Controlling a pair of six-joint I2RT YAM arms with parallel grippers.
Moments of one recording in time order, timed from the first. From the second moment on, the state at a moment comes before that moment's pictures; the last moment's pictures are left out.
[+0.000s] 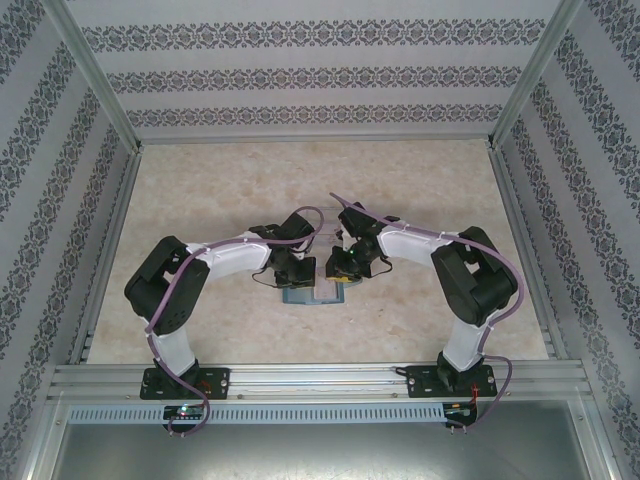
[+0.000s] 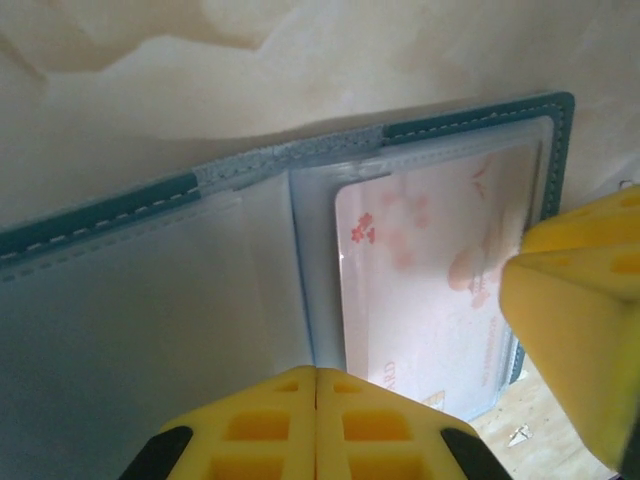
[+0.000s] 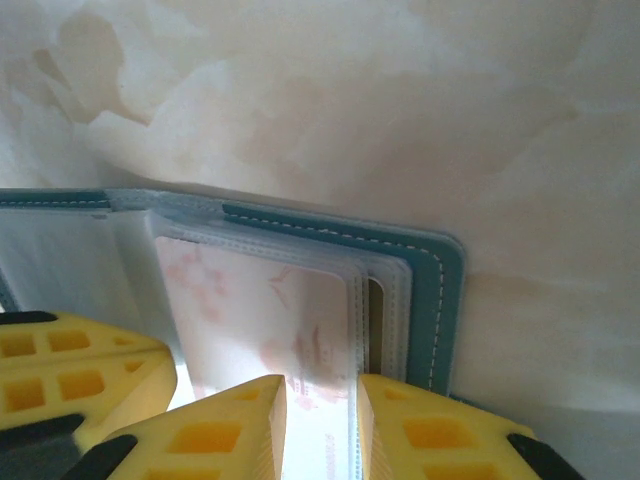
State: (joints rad) left arm -0.66 1.79 1.07 -0.54 0.33 -0.72; right arm 0.57 1.81 1.05 -0.54 -0.46 0.66
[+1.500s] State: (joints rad) left arm -0.65 1.83 1.10 -0.47 0.37 -0.75; right arm 0.57 1.81 1.05 -0.54 -0.46 0.66
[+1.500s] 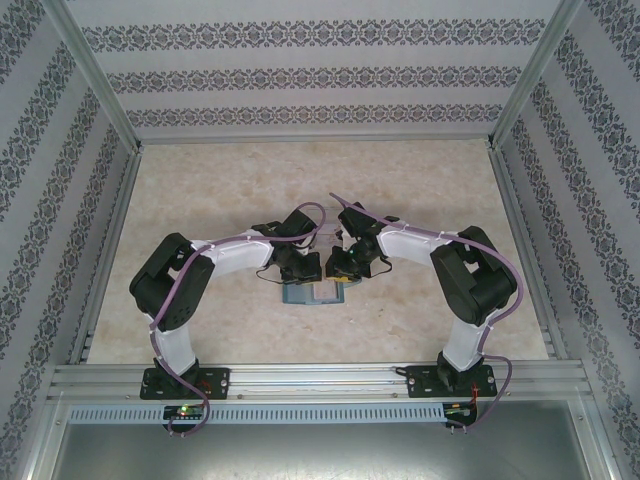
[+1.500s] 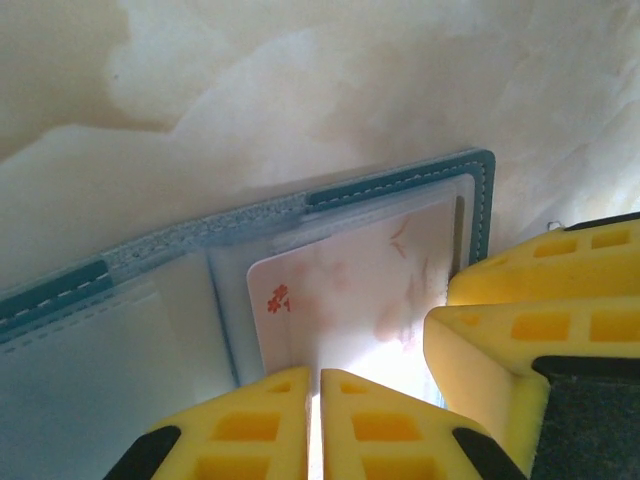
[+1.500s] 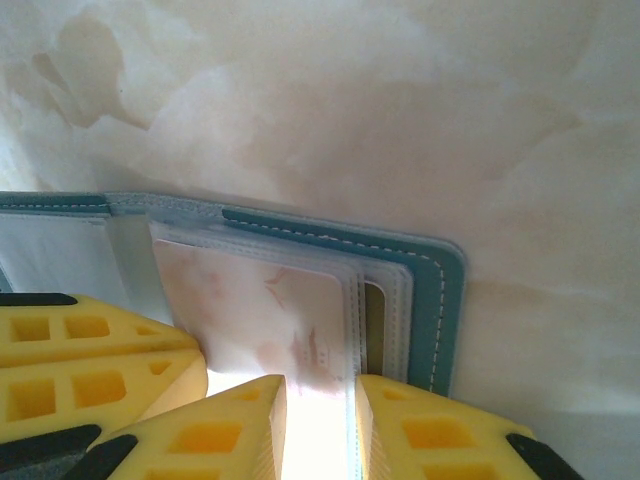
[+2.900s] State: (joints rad) left arm -0.65 1.83 1.12 -0.54 0.32 -0.73; right arm 0.57 1.78 1.05 -0.50 -0.48 0.68
